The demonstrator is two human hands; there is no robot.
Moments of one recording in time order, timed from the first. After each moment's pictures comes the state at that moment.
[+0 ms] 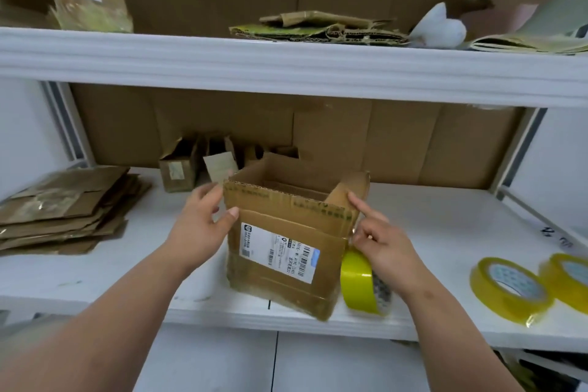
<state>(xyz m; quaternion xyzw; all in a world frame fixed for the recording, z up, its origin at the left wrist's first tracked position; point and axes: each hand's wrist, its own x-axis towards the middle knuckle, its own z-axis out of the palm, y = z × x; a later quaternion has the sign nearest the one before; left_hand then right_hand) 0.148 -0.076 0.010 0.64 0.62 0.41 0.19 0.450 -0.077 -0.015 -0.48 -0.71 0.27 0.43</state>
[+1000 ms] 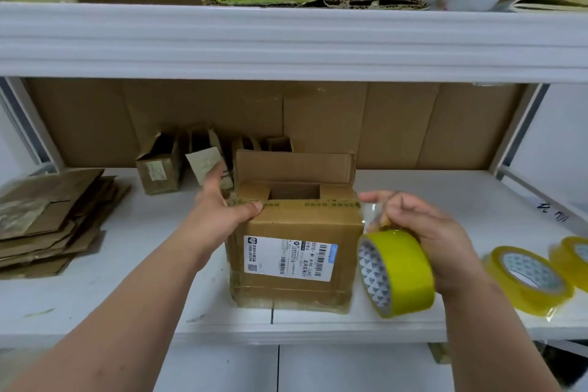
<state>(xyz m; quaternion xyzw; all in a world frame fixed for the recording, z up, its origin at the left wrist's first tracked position) 0.173 -0.031 0.028 0.56 0.61 0.43 0.36 0.458 -0.075 0.018 -0.38 -0.53 0.51 0.56</state>
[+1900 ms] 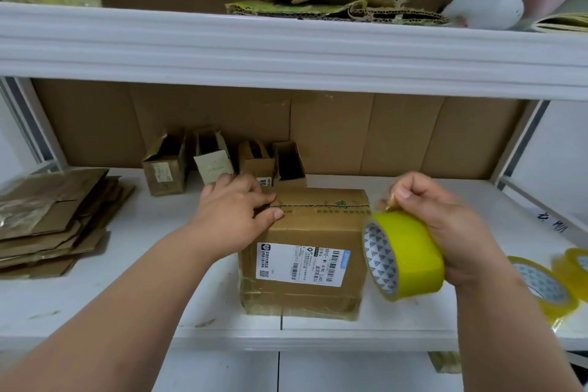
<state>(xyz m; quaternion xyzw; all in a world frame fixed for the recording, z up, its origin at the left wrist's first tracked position) 0.163 -0.021 0.038 0.79 0.59 0.16 -0.01 0.435 -0.086 0.058 -0.40 -0.56 0.48 0.54</state>
